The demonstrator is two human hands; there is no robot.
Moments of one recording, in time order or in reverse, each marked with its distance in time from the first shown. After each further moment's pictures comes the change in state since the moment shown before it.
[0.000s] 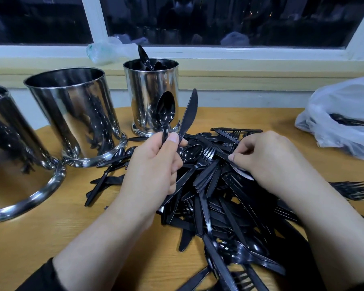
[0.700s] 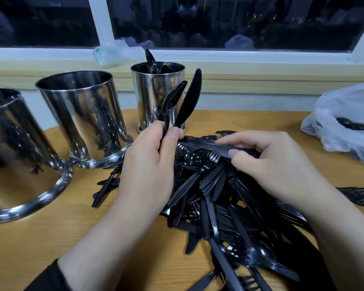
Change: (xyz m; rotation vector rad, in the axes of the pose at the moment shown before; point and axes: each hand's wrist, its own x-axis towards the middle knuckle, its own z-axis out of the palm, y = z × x) left_hand -0.003 0.014 -0.010 0.513 0.185 0.389; right_hand -0.016 -0.013 -0.010 0.512 -0.117 -0.356
